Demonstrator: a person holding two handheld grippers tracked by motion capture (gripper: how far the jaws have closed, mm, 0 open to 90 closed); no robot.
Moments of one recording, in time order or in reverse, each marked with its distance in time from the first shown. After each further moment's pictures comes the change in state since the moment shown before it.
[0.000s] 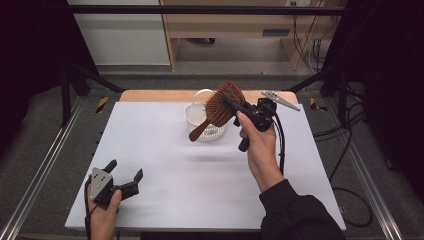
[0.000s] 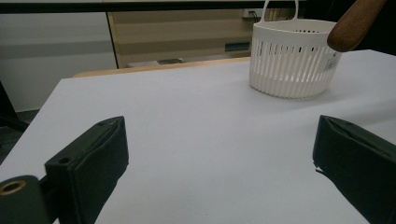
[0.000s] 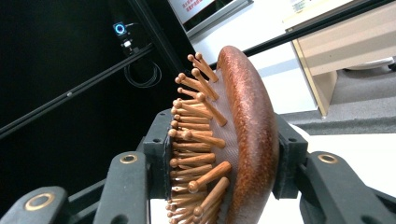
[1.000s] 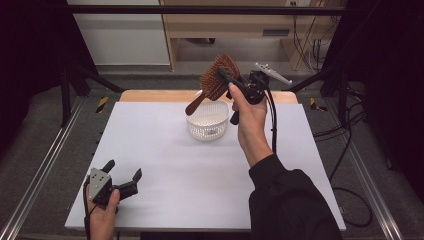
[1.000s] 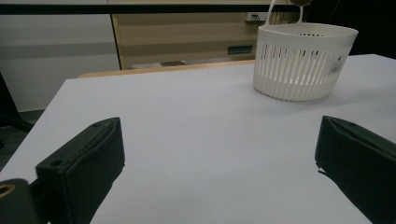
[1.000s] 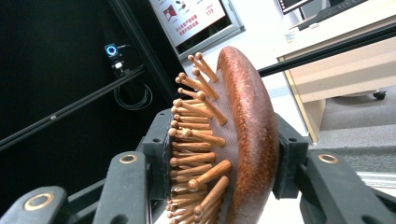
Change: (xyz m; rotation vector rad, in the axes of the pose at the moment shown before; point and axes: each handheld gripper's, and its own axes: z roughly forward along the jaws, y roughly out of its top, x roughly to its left) left arm 0.003 -0.001 0.000 -0.012 0.012 -0.010; right arm 0.005 0.043 0.049 -0.079 -0.037 -0.035
